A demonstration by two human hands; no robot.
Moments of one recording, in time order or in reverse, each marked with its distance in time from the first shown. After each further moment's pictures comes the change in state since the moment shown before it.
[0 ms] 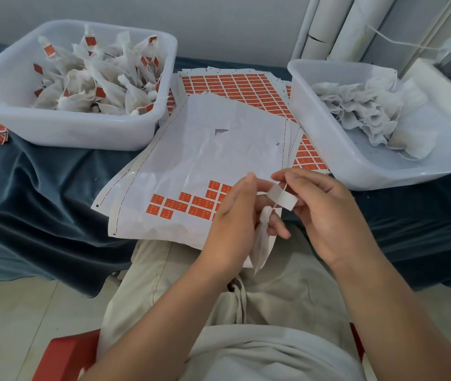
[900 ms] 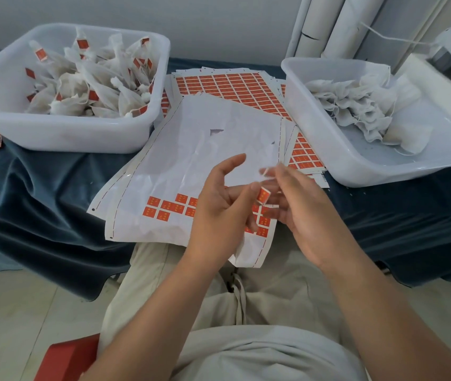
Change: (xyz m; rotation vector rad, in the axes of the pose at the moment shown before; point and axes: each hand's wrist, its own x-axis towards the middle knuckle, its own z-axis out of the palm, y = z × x) left_hand 0.006 0.001 -0.017 0.207 0.072 0.223; right_hand -0.002 0.000 0.017 -0.059 -0.098 0.060
